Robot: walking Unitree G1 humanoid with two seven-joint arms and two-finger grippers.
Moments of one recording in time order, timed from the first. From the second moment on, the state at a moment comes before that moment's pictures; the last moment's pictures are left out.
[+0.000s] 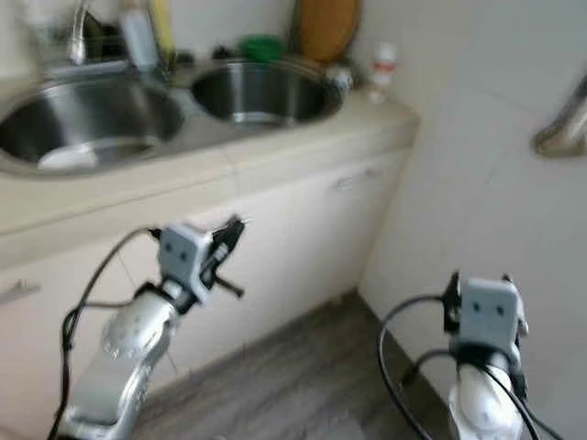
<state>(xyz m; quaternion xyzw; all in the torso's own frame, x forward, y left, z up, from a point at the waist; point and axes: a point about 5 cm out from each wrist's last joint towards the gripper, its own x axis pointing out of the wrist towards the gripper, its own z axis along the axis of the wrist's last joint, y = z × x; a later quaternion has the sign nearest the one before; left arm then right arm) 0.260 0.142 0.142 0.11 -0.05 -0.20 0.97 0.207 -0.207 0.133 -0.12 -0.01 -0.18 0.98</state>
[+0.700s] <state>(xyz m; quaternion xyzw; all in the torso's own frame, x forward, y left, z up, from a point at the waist) 0.258 0.127 0.146 0.13 -0.07 -0.23 0.96 0.198 -0.226 0.128 -0.16 0.03 -0.23 0.96</state>
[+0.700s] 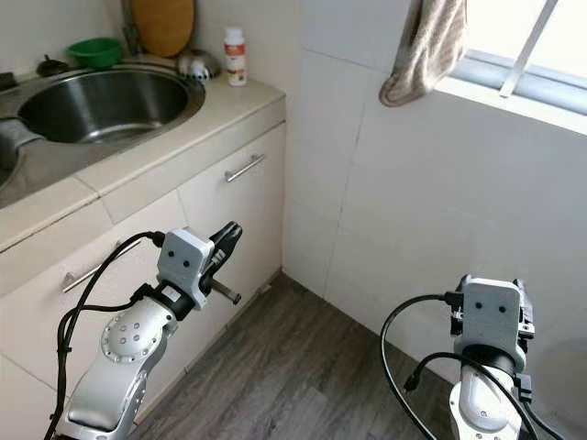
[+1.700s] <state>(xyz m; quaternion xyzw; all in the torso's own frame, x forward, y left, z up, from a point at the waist) 0.276 0.101 0.152 0.13 -0.11 -0.27 0.95 0.187 -0.221 0.132 -0.19 0.03 -0.25 0.95</state>
